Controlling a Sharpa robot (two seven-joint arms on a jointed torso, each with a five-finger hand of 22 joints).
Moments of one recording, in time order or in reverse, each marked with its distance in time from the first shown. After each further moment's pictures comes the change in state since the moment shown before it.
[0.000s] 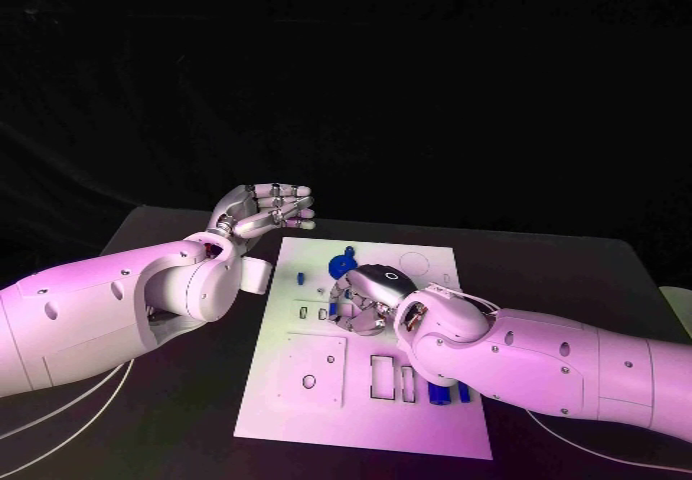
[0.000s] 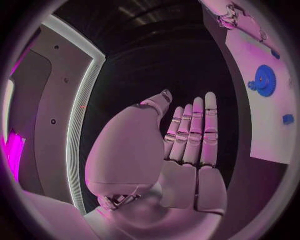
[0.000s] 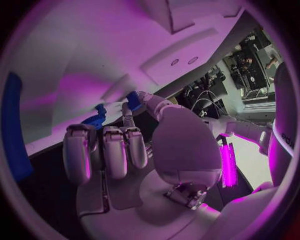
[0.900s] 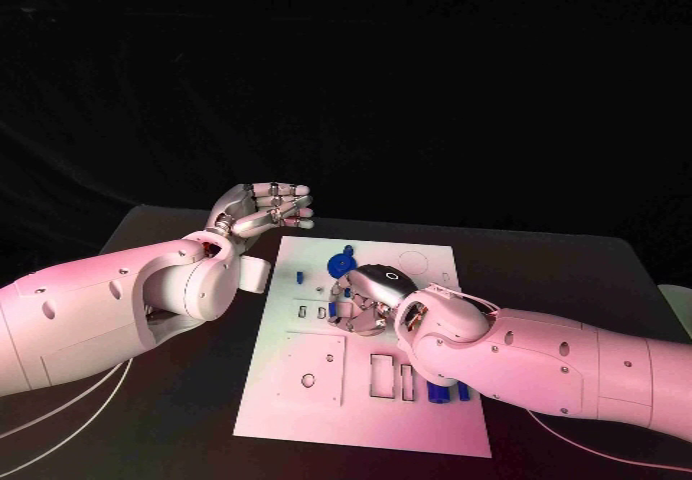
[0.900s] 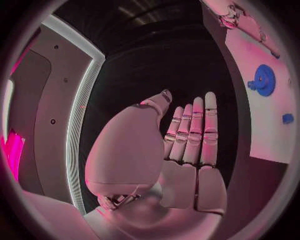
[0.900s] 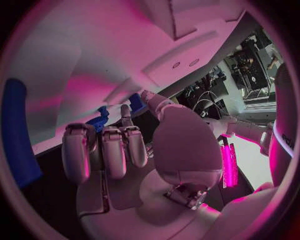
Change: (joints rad) left arm 0.000 -0.001 0.000 -0.001 0.000 0.001 -0.003; left_hand 0.000 0.000 0.000 0.000 0.000 0.000 0.000 0.000 0.000 0.000 0.000 0.000 0.000 0.000 0.000 0.000 0.002 0.000 0.000 0.000 0.004 0.001; right arm -0.003 -0.003 -0.002 0.000 -0.001 -0.006 -0.008; right_hand -0.033 -0.033 -0.059 0.034 -0.010 -0.064 0.021 -0.039 -0.015 -0.002 0.019 -0.034 0.001 -0.003 0.019 0.000 0.001 0.000 0.000 0.022 -0.021 0.001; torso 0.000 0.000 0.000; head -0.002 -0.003
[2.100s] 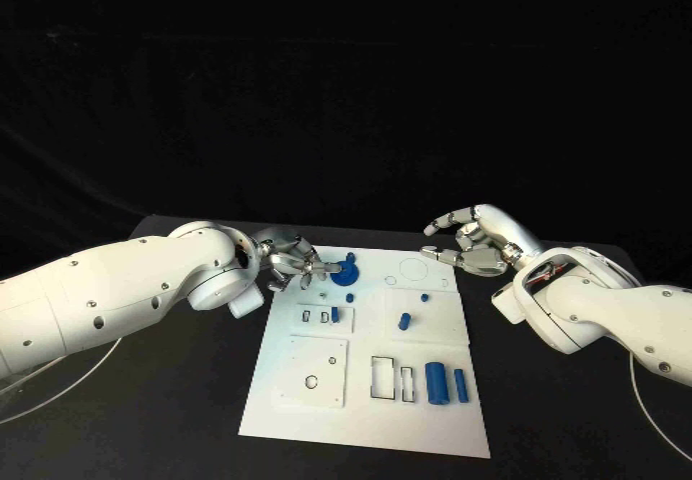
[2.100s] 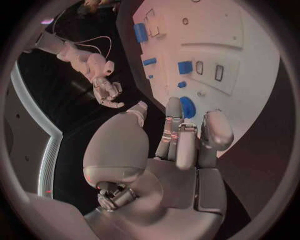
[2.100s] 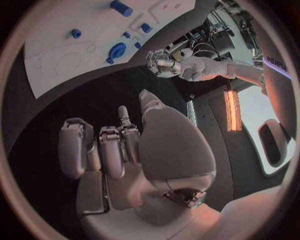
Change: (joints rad) left arm 0.030 0.078 0.002 -0.102 -0.753 0.400 -0.712; left_hand -0.359 0.080 -0.203 0.131 0.000 0.000 -0.111 0.356 0.283 0.134 -0.138 0.786 0.635 0.474 -0.149 1.213 1.014 -0.062 0.419 -0.146 0.868 0.854; right arm 0.132 -0.401 0.015 0.149 0.557 -0.129 0.330; right_hand 0.222 0.091 -0.335 0.176 0.066 -0.040 0.009 -0.003 -0.031 -0.003 0.026 -0.059 0.000 0.002 0.026 -0.008 0.000 0.000 -0.022 0.025 -0.078 0.000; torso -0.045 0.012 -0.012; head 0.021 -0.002
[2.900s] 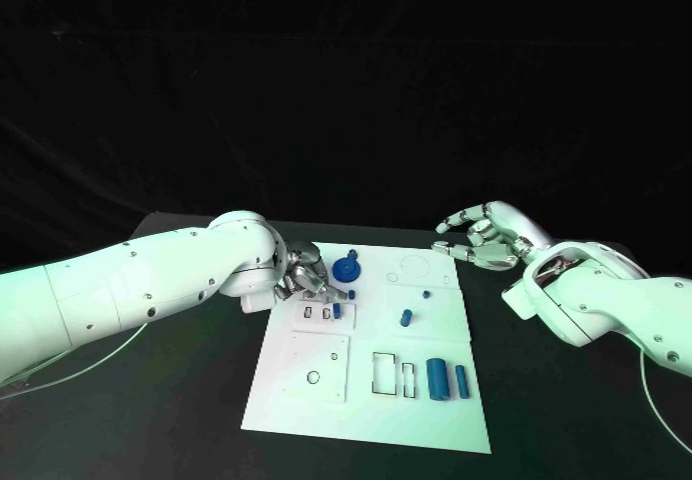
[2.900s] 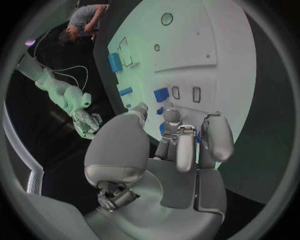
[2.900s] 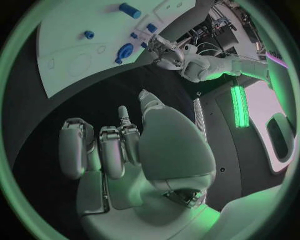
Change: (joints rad) left arm 0.015 0.130 -0.017 -0.075 -0.159 0.210 -0.216; left_hand -0.005 0.011 -0.025 0.000 0.000 -0.004 -0.010 0.071 0.072 0.032 -0.021 0.177 0.187 0.000 -0.014 0.048 0.000 -0.016 0.054 -0.016 0.014 0.050; right arm 0.003 -0.006 -0.001 -0.030 0.042 0.041 -0.033; right_hand 0.000 0.000 0.003 -0.003 0.010 0.000 0.000 0.000 0.000 0.000 0.000 0.000 0.000 -0.003 -0.003 -0.004 0.000 0.000 -0.004 -0.004 0.000 0.000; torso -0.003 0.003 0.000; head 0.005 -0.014
